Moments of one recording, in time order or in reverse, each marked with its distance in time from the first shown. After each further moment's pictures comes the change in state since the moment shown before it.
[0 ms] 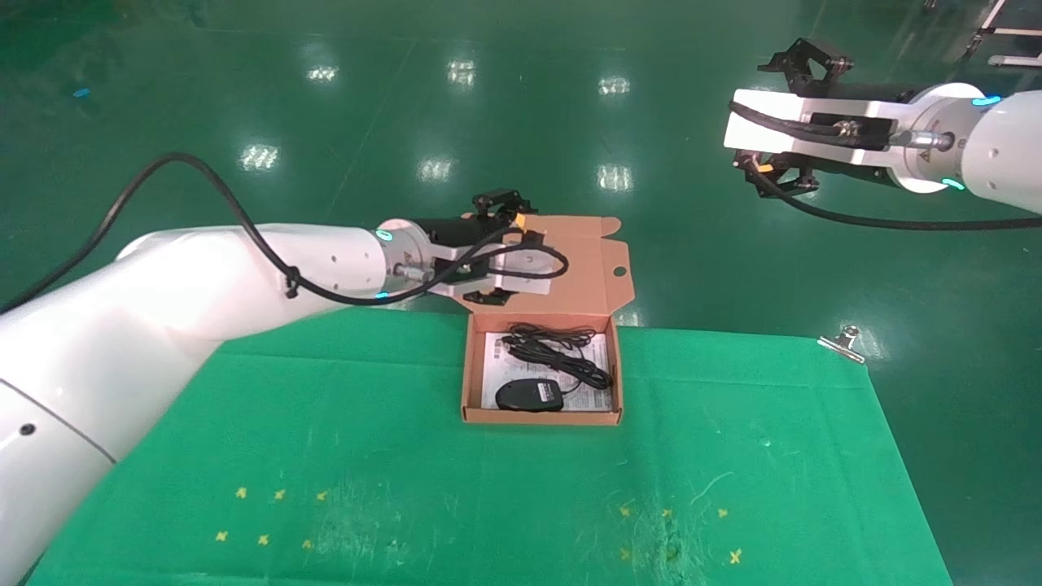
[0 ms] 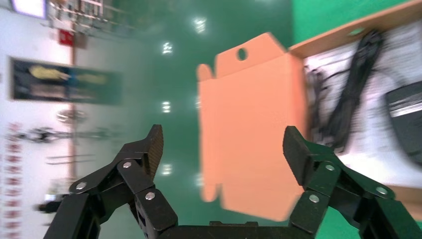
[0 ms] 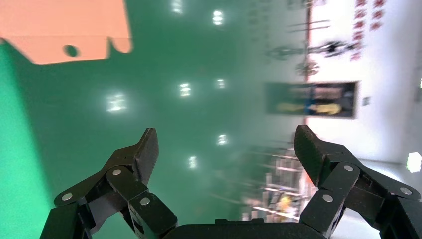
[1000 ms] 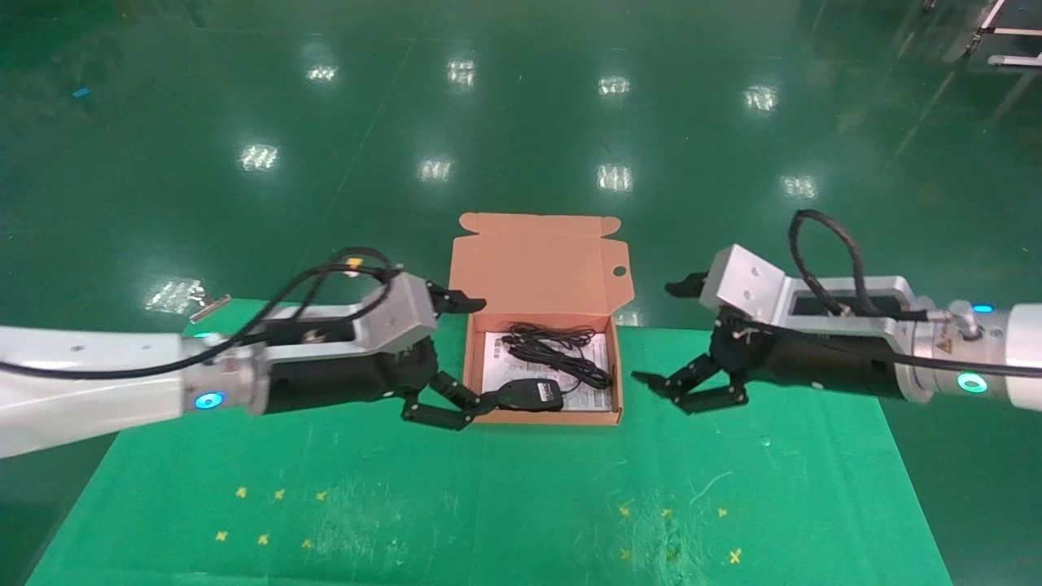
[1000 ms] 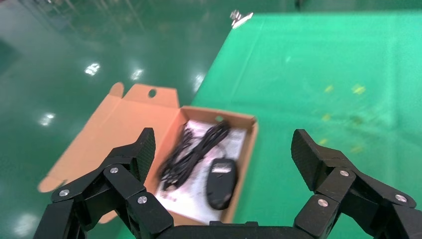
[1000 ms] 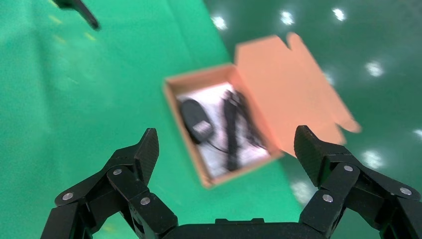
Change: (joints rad) left arm 0.269 -0.352 -0.343 -0.255 -0.533 0.436 -0.174; right arm -0.334 0.110 0.349 0.052 0.658 -0.393 -0.137
